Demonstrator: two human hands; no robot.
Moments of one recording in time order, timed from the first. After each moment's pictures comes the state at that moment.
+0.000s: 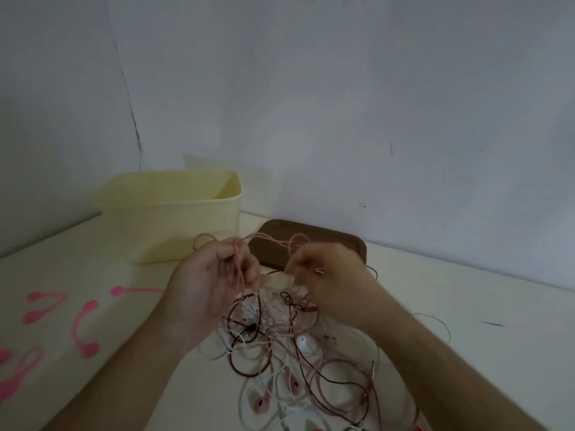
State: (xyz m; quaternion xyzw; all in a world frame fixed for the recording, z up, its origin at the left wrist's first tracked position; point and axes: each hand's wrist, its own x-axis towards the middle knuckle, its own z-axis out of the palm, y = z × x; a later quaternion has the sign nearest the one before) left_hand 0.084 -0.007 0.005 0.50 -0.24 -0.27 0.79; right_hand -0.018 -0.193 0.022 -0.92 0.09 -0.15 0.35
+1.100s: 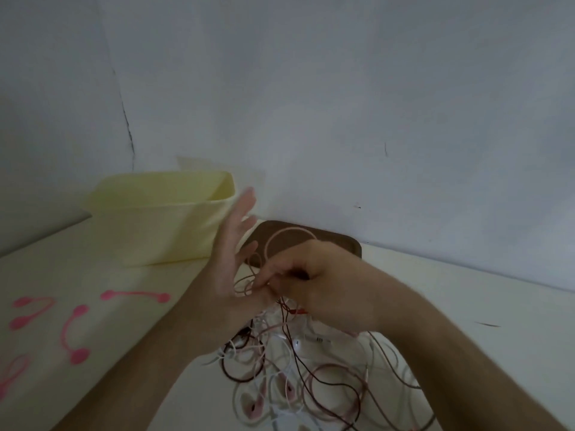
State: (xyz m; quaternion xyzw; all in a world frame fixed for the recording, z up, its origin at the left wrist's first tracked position) left_hand 0.065 -0.012 0.009 0.64 -0.48 -0.04 0.60; right_hand -0.042 -0.176 0.077 -0.95 -0.04 -0.03 0.30
